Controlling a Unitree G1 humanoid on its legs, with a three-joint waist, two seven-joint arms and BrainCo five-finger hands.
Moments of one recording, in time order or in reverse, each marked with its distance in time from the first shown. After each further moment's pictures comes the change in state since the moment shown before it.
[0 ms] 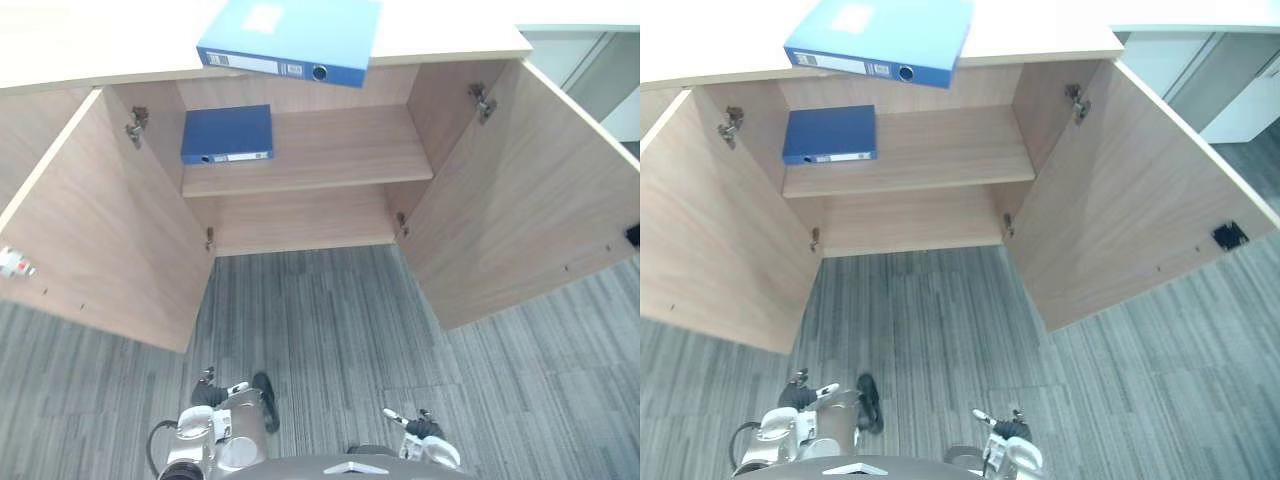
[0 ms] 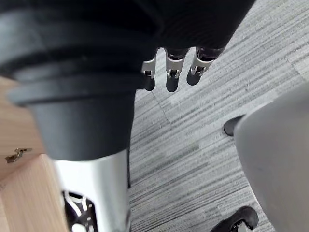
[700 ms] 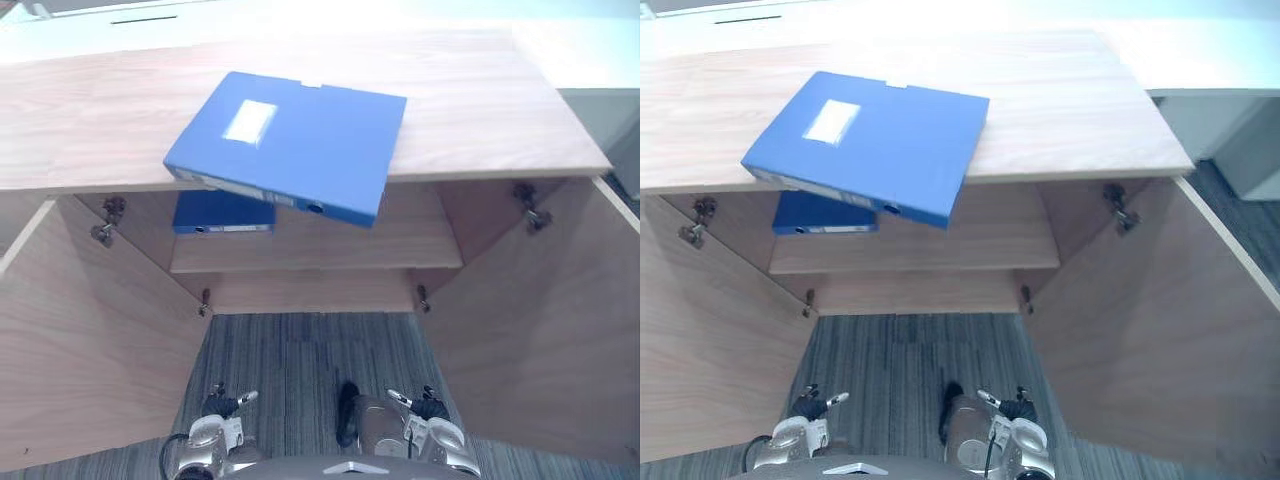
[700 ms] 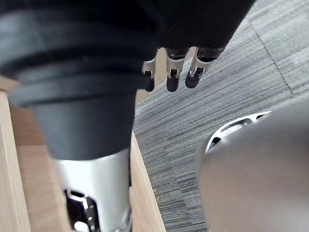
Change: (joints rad) left arm -0.023 -0.072 0.082 0.056 -0.052 0.003 0.000; right arm -0.045 -0.048 0.018 -0.011 -0.004 -0.011 0.013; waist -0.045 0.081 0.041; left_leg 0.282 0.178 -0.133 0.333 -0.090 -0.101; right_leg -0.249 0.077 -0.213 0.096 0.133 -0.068
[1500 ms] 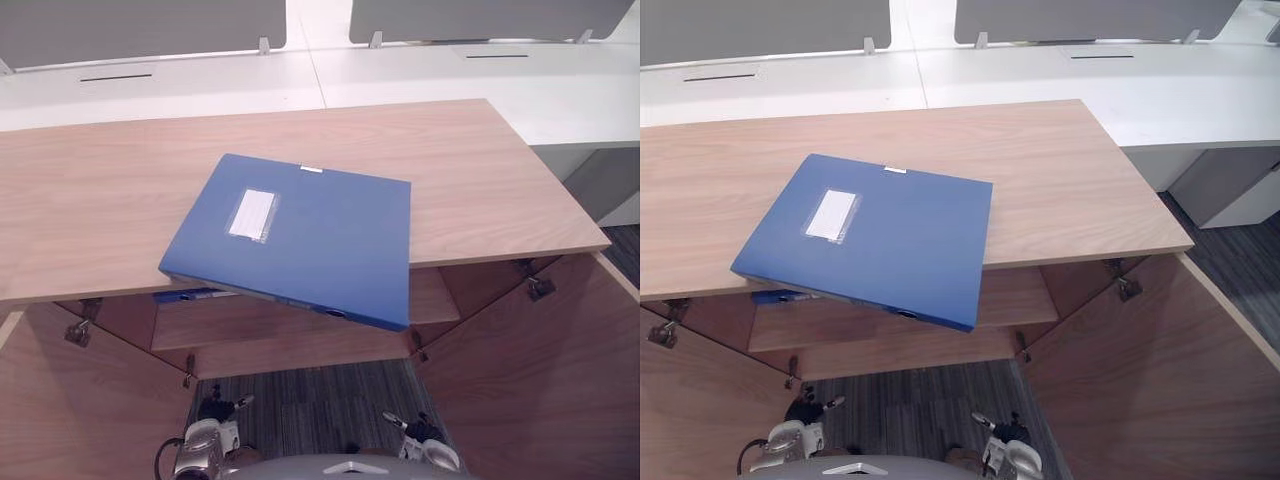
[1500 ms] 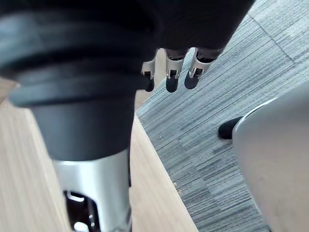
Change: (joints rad) left arm 0.035 0.024 -0.043 0.013 -0.001 0.002 -0.002; right arm 0.054 0.026 -0.018 0.051 0.001 0.000 -0.009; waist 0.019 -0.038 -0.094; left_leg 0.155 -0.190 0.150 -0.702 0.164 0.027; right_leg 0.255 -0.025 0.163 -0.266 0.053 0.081
